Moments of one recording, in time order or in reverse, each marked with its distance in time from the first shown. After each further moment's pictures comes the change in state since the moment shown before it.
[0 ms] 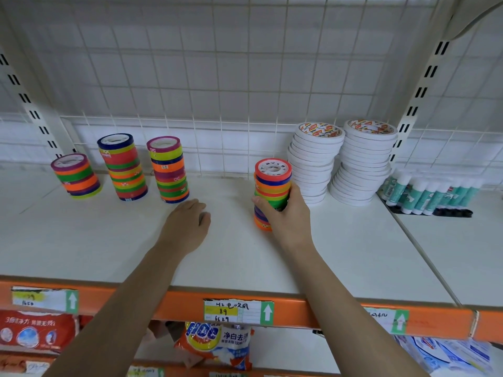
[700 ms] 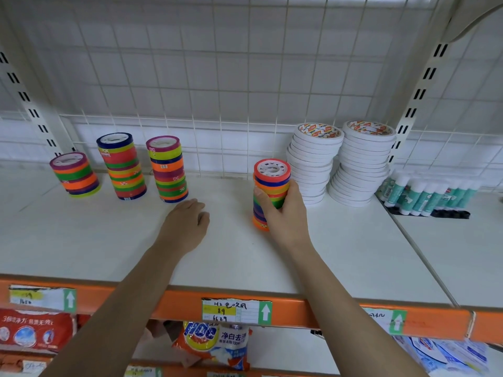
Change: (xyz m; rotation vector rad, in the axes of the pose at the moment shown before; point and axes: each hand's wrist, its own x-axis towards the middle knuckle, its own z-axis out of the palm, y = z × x) left_hand 0.003 -0.003 0.003 0.001 -0.001 -0.009; right_hand 0.001 -0.004 0.002 0.030 0.003 -0.026
